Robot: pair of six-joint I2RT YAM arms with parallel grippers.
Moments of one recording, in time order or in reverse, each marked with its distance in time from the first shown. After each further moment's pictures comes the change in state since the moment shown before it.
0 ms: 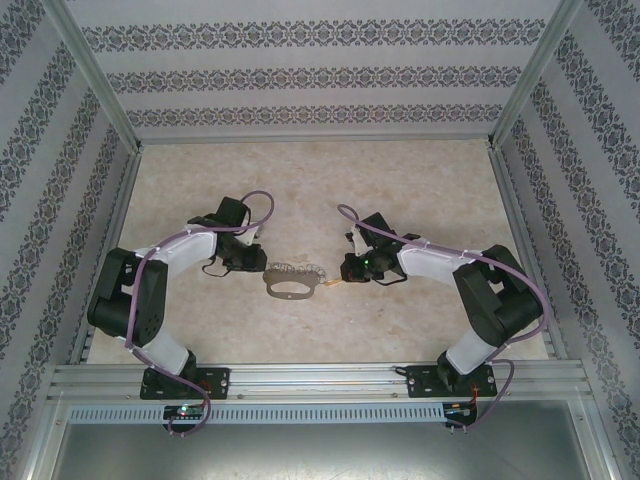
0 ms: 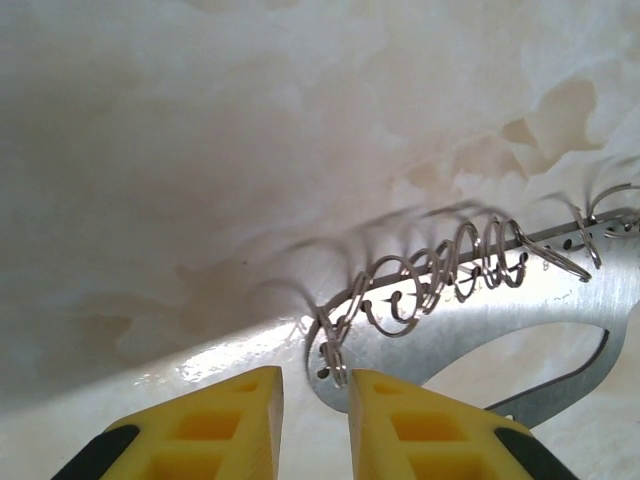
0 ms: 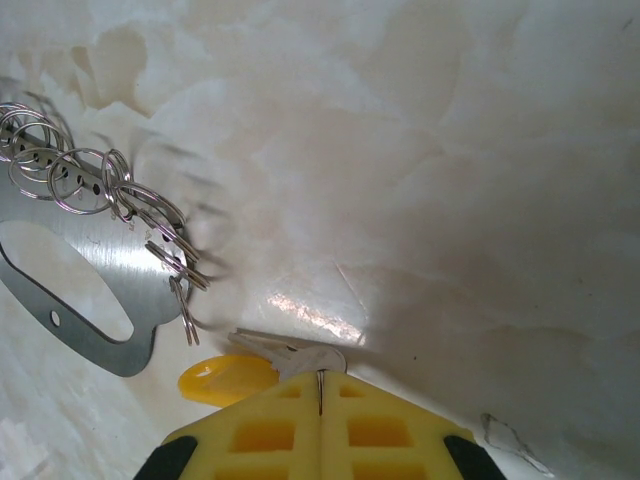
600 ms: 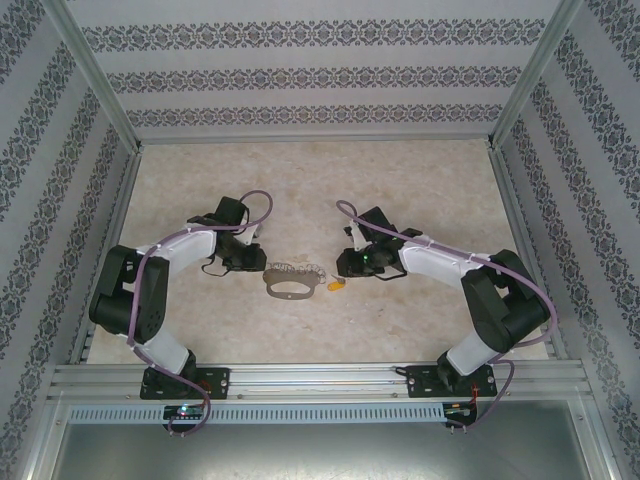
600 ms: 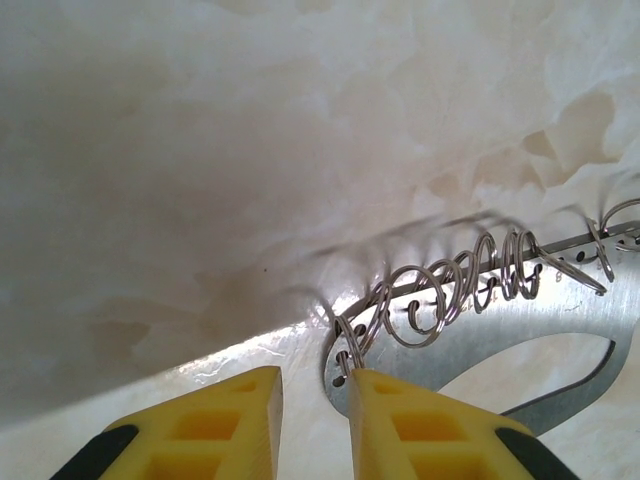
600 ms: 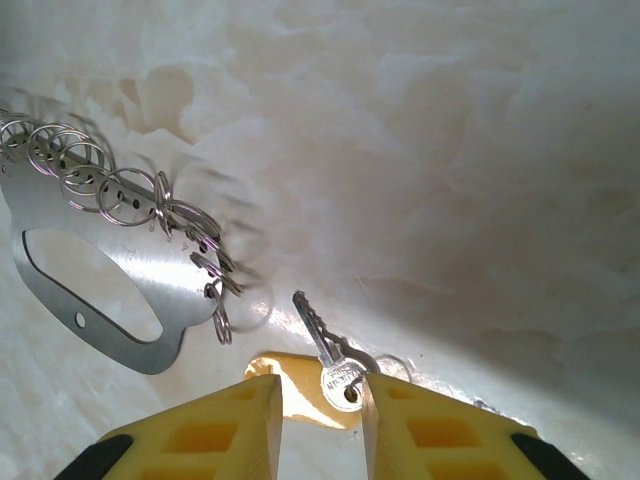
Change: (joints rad) left arm 0.013 0.022 0.004 0.005 0.022 -0.009; right arm 0.019 -0.038 0.057 -0.069 0.053 -0.033
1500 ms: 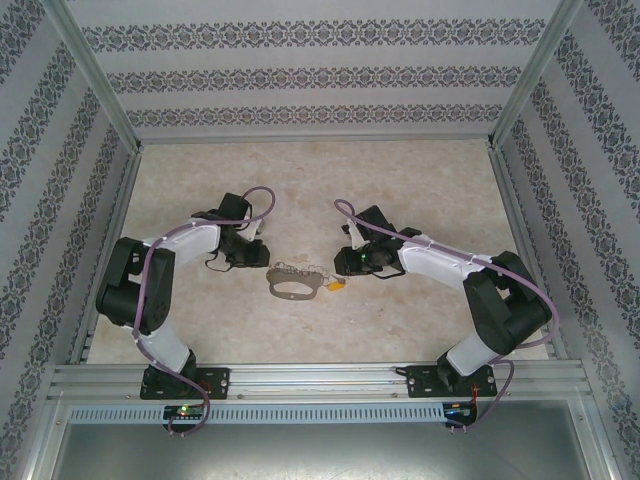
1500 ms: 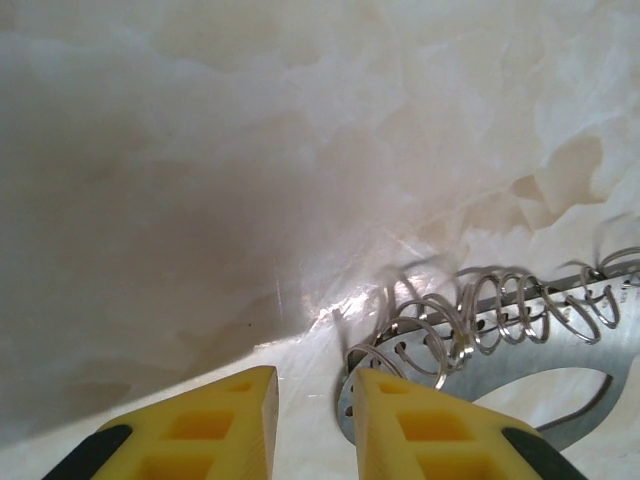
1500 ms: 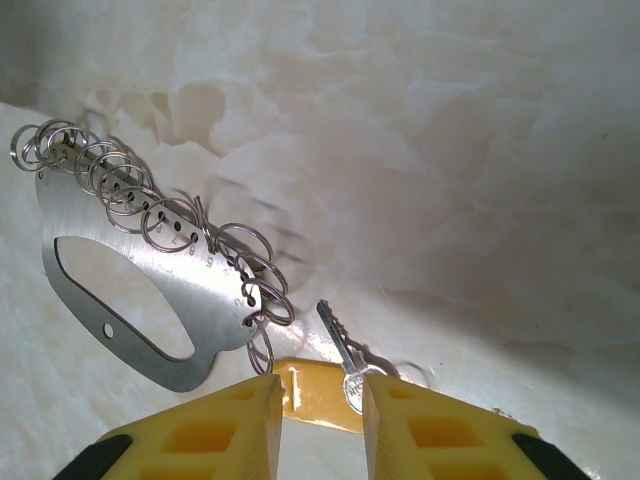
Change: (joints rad) left arm 0.000 0.055 0.046 0.008 0.018 -0.013; right arm 0.015 -0.011 0.015 -0.003 0.011 -0.001
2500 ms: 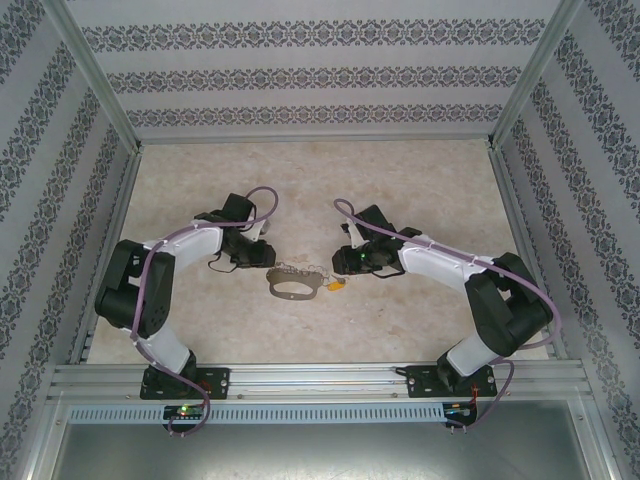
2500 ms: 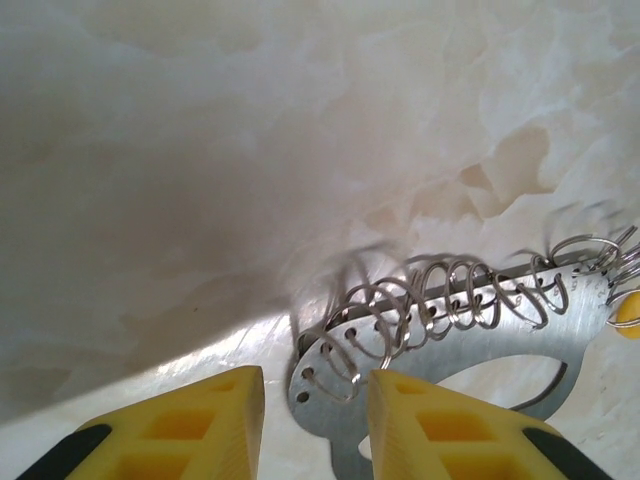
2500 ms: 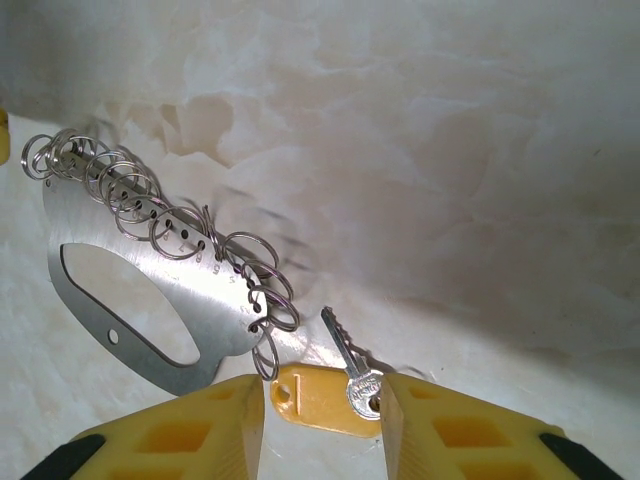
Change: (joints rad) left arm -0.041 -0.010 0.001 0.019 0.018 -0.039; right arm 0.006 -0.011 0.005 0.000 0.019 0.001
